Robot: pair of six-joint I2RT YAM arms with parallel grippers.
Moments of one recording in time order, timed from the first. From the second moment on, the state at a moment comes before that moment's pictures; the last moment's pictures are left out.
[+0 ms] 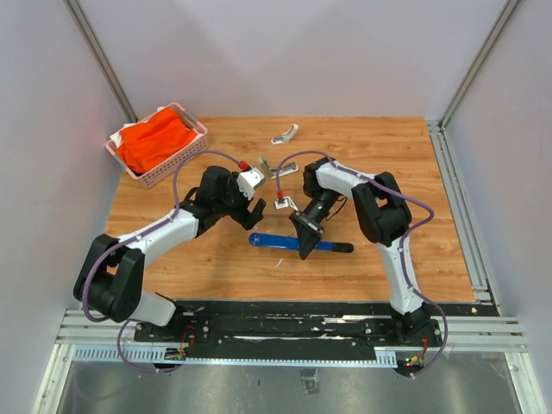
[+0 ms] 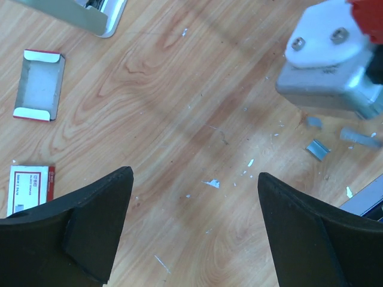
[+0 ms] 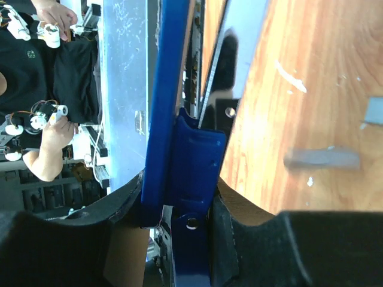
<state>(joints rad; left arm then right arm) -0.44 1.42 0.79 0.00 0.30 0.27 0.54 2.26 1.69 -1.65 -1.07 -1.13</state>
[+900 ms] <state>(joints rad) -0.40 1.42 0.84 -0.01 0.15 0.25 0.46 2.10 1.71 -1.64 -1.01 -1.12</state>
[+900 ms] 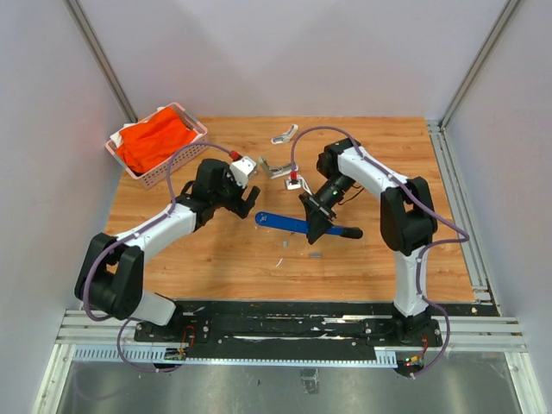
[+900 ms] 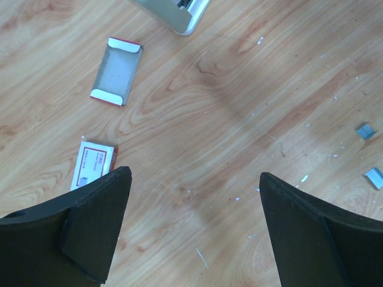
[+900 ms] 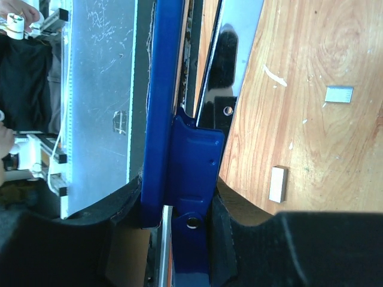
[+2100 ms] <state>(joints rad) -0.44 1.53 0.91 -0.09 0.12 0.25 0.39 2.05 1.72 -1.64 -1.07 -1.12</state>
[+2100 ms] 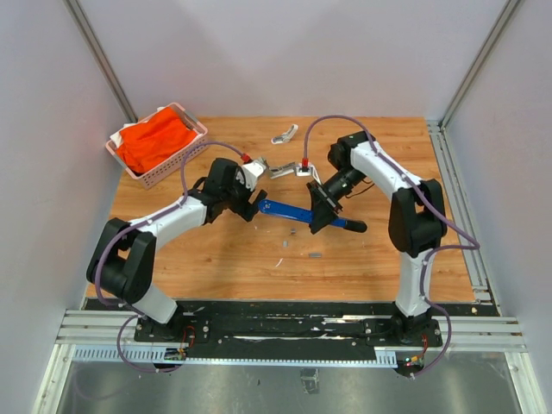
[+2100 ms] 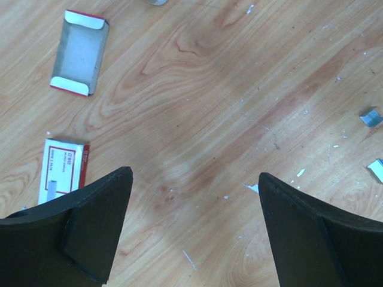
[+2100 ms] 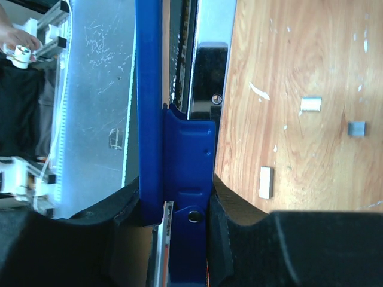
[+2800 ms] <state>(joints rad) -0.45 1.59 0.94 -0.19 0.14 0.28 0.42 2.24 1.75 -1.58 -1.04 -1.02</state>
